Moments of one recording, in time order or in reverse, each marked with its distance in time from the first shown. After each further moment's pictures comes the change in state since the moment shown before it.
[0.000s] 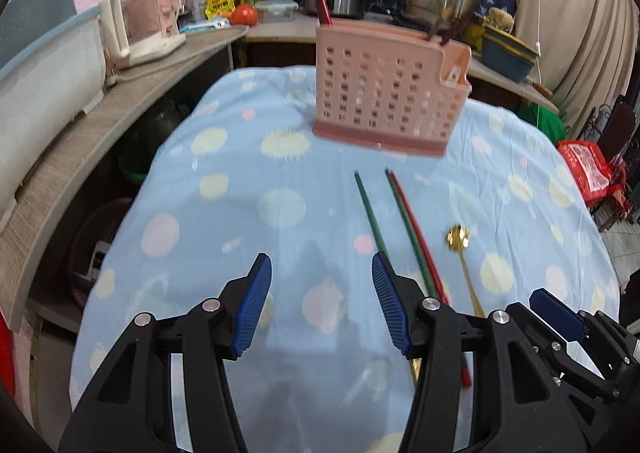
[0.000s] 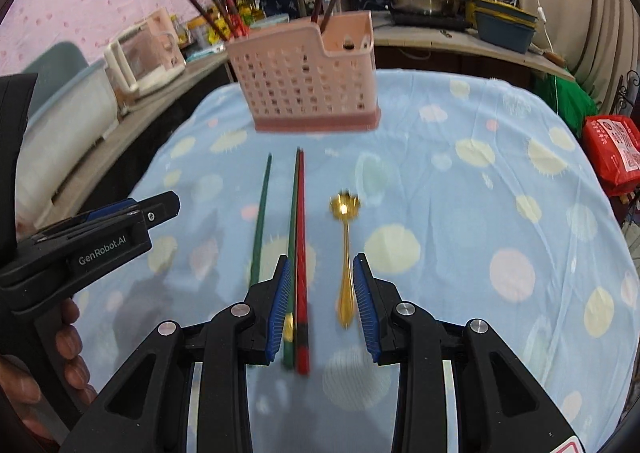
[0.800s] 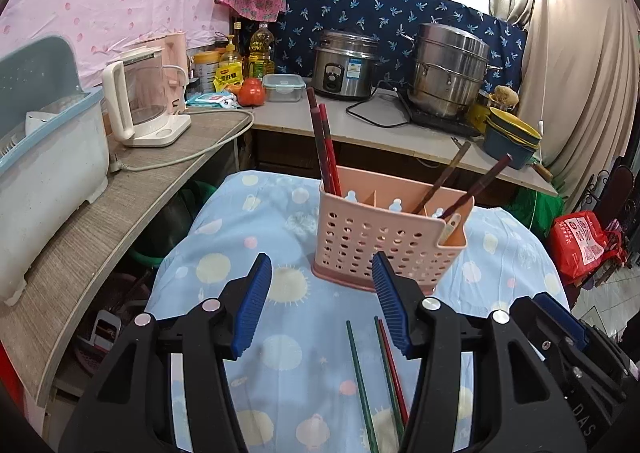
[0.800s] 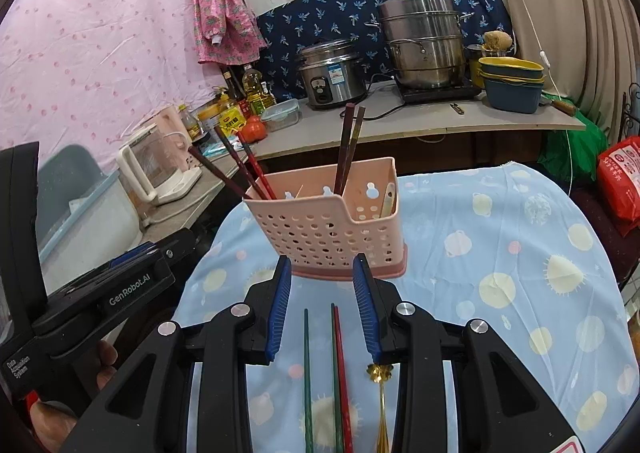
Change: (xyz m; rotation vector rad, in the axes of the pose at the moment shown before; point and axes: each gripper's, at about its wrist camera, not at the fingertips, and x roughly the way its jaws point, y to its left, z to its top) left arm -0.036 0.005 0.120 -0.066 -0.229 -0.005; right arm -0.030 0.006 0.121 0.085 -0.248 0.086
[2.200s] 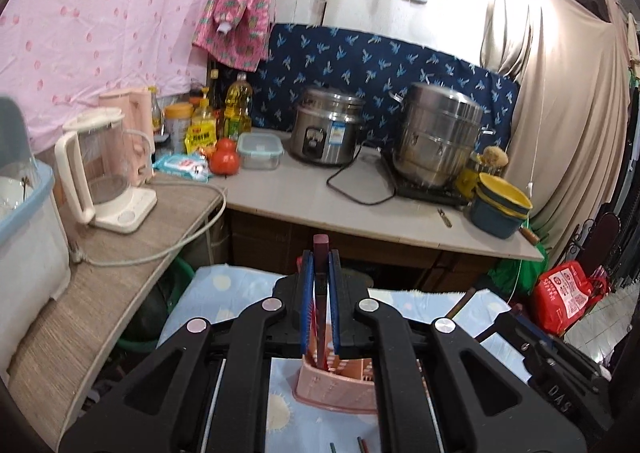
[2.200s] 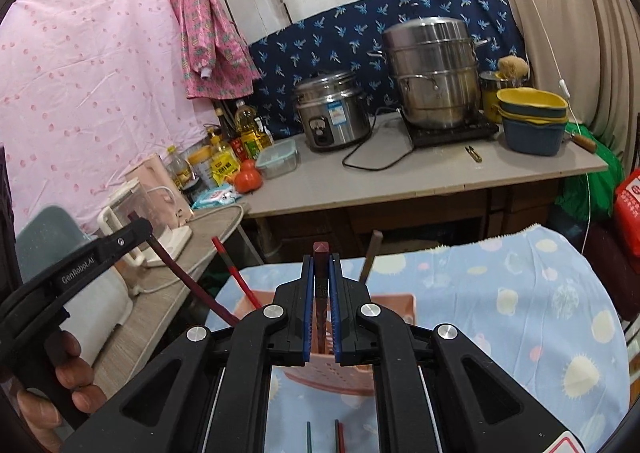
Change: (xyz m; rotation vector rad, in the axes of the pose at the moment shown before) left arm 0.051 0.010 0.121 -0.020 -0.142 -0.094; right arm 0.073 -0.007 0.116 0.036 -0.074 0.009
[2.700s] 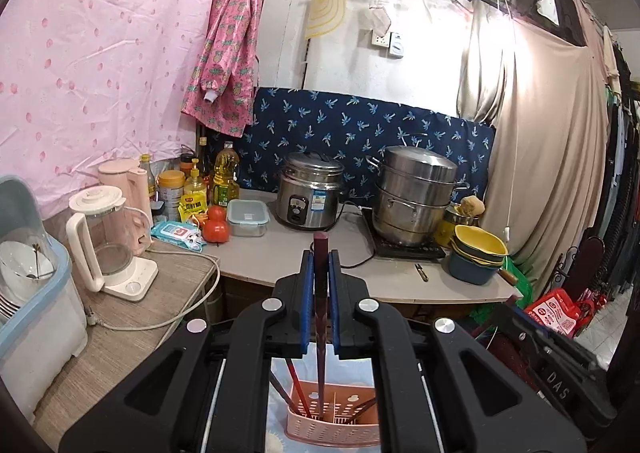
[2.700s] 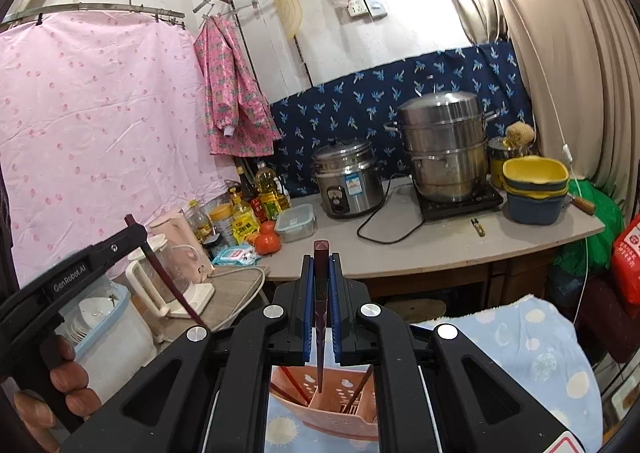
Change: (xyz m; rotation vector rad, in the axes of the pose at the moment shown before) left arm -0.069 -0.023 0.076 0.034 -0.178 -0.044; right arm -0.060 0.023 0.073 -0.038 -0.172 0.046
